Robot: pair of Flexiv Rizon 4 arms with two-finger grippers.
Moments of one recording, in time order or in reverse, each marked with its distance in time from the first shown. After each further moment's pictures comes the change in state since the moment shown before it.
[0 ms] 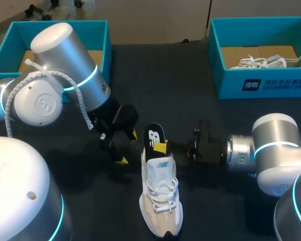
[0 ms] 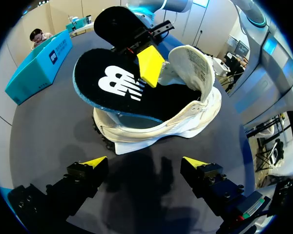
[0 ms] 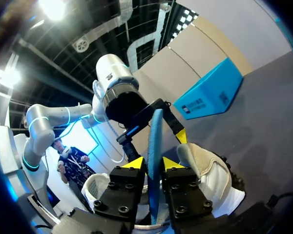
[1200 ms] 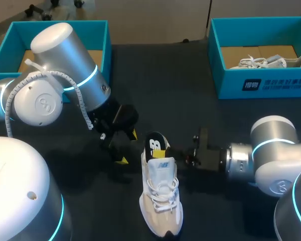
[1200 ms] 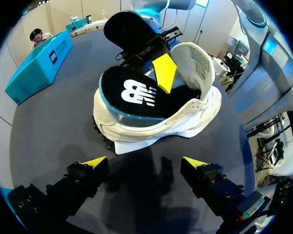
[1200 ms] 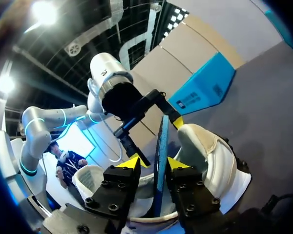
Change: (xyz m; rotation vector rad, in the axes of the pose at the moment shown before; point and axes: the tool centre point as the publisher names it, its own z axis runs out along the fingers) left arm 0.000 0.000 0.000 0.000 0.000 0.000; right arm 0.003 -0.019 0.000 -0.002 -0.046 0.049
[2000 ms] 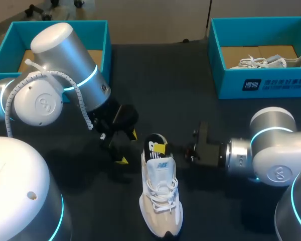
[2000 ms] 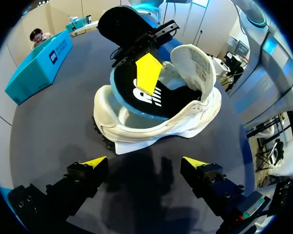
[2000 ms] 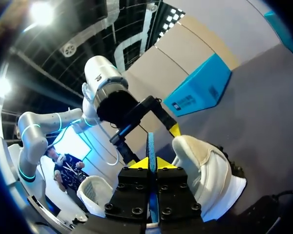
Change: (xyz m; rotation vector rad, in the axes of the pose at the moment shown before) left arm 0.000 0.000 0.000 0.000 0.000 0.000; right arm -0.004 0.009 0.002 0.011 -0.044 0.037
